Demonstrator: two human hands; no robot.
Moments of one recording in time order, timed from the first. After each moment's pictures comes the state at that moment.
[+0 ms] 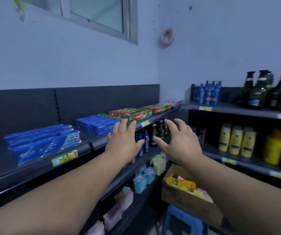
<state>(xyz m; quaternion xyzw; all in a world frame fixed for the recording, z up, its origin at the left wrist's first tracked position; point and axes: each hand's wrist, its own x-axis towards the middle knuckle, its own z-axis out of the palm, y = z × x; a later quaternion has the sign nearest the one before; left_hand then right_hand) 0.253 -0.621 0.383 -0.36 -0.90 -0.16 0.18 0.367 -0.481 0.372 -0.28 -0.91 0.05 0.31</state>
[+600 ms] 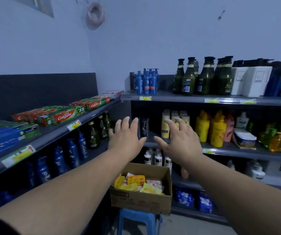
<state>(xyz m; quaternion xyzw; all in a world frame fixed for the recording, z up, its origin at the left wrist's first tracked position) 0.288 -0.363 0.349 -0.53 -0.82 -0.17 0.13 0.443 -0.286 0.333 -0.48 -0.84 -0.01 0.27</state>
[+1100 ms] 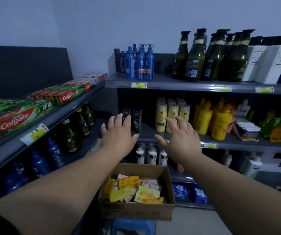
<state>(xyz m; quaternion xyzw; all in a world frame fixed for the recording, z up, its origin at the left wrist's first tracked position) 0.151 -0.189 0.302 -0.58 -0.80 -0.15 0.09 0.333 -0.132 0.290 -0.55 -0.80 -0.02 0.22</state>
